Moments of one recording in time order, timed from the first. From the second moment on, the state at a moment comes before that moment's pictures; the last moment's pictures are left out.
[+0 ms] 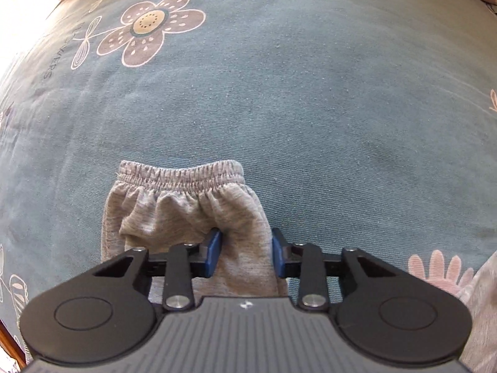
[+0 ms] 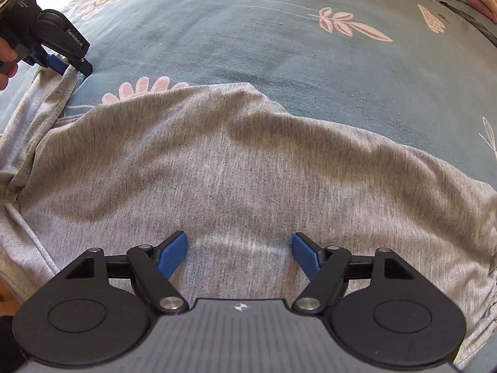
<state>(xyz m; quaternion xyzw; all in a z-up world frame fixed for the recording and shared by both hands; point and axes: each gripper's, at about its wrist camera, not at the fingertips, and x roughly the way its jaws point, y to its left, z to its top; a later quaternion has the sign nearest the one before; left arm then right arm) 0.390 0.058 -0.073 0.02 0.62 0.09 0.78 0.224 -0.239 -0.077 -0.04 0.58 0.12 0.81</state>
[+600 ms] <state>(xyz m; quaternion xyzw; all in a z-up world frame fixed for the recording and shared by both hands) 0.308 0.130 0.017 -0.05 0.59 0.06 0.80 0.240 -0.245 -0.044 -0.09 0.54 0.13 0.82</state>
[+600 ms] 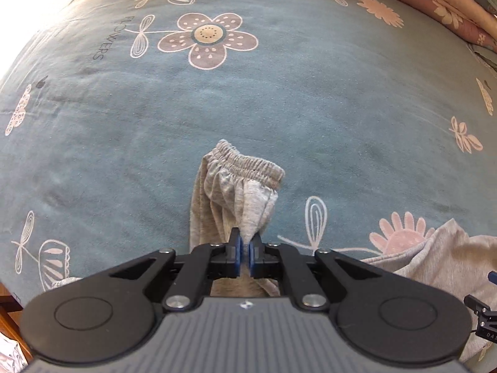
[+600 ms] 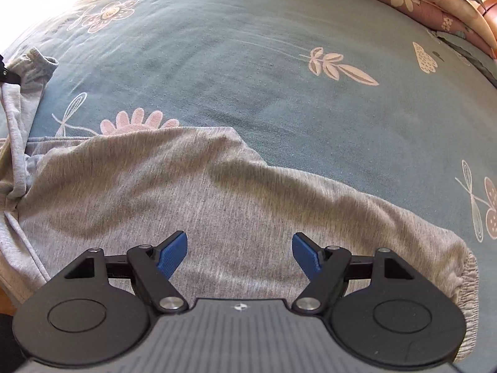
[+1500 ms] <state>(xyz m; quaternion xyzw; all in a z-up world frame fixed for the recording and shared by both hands) 0.171 0.260 -0.022 -0.05 0.67 0.18 0.72 0.247 -0.211 -0.034 -0.25 0.54 0.14 0.79</state>
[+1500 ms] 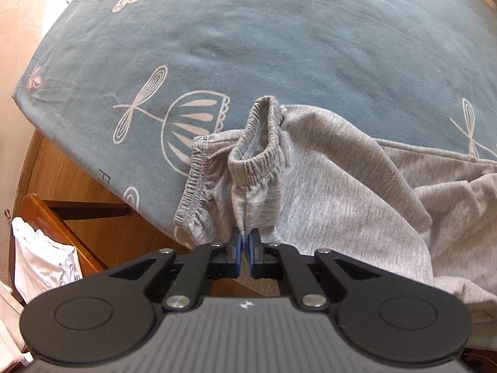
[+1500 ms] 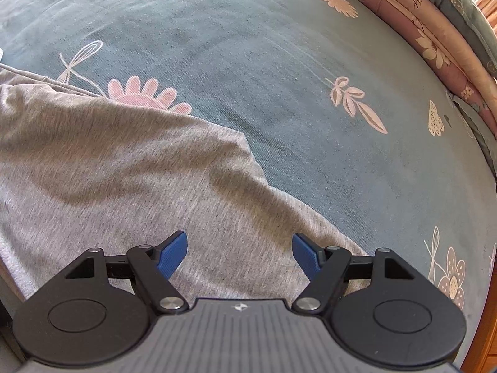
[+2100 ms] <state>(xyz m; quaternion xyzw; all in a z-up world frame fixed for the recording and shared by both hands) 0.138 0.295 -0.059 -0.09 0.69 0.19 0.69 0.265 -0.177 -0.022 -0.29 0.54 0.18 0.77</state>
